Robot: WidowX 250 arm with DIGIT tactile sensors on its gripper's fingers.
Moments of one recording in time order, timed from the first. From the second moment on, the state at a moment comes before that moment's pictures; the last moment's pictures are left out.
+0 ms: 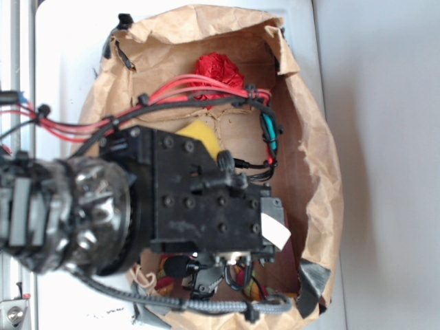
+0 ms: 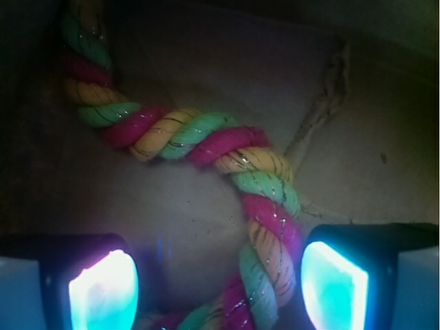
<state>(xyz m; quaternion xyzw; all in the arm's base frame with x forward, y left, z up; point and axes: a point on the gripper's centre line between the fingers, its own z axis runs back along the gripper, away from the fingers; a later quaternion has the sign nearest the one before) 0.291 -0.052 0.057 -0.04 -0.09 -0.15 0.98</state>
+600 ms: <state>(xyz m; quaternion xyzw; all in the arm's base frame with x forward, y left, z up) 0.283 -0.046 0.041 -0.02 -0.11 -0.17 0.98</state>
